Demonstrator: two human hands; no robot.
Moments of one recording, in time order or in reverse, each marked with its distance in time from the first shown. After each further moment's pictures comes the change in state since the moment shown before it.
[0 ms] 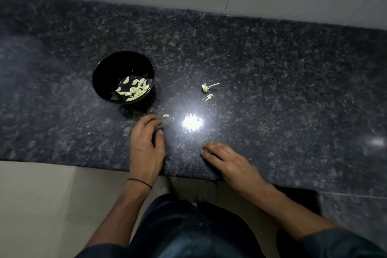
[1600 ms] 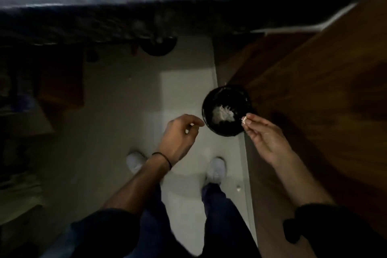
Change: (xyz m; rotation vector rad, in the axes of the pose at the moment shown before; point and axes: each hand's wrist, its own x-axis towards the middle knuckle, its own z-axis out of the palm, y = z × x) left_hand -0.524 -0.048 0.042 0.124 -1.893 0.939; right_hand -0.419 -0.551 0.289 -1.081 -2.255 -1.410
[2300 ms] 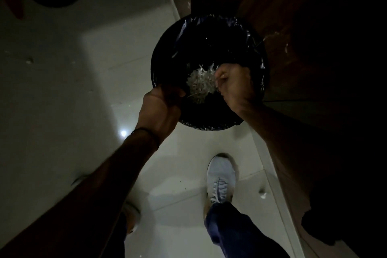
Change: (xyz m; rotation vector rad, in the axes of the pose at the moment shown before) left_hand 0.230 -0.239 0.238 -0.069 -0.039 -0.176; right_hand 0.389 0.185 -0.091 -1.155 0.229 -0.410
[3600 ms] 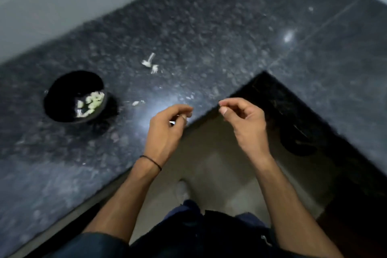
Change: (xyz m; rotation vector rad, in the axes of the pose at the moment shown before) left_hand -0.575 0.063 -0.608 -0.446 1.203 -0.019; right_hand -0.587 -0.701 -0.032 0.343 -0.858 -0.942
